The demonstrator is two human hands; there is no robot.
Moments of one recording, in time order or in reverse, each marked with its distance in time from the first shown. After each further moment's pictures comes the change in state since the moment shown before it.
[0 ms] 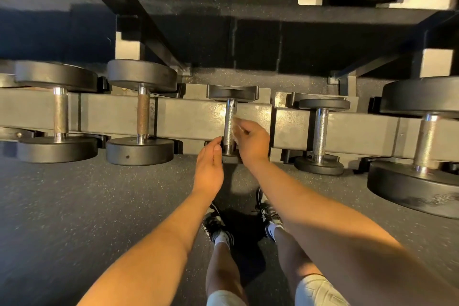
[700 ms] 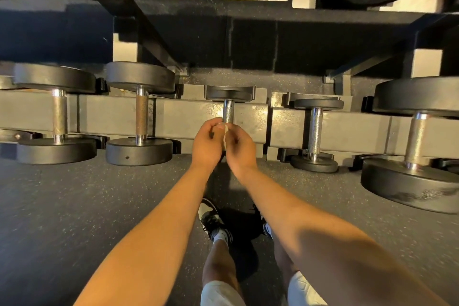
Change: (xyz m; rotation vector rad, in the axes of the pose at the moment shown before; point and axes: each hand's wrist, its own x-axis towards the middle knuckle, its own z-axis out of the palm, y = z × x) left_hand 0.029 0.060 -0.013 -0.206 0.015 -0.044; right_hand -0.028 -0.008 0.015 0.003 -0.092 0.011
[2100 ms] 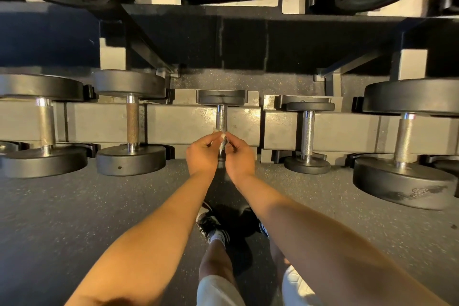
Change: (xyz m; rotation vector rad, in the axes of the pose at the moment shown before) left_hand 0.007 -0.021 0.010 0.026 0.074 -0.019; right_hand 0.002 0.011 -0.005 0.010 0.095 0.158
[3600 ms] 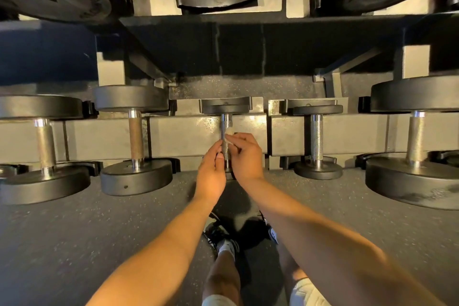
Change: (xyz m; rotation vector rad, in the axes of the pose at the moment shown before) left_hand -0.004 -0.019 -0.012 0.128 -0.215 0.073; right_hand 0.017 -0.009 0.005 -0.146 0.037 -0.327
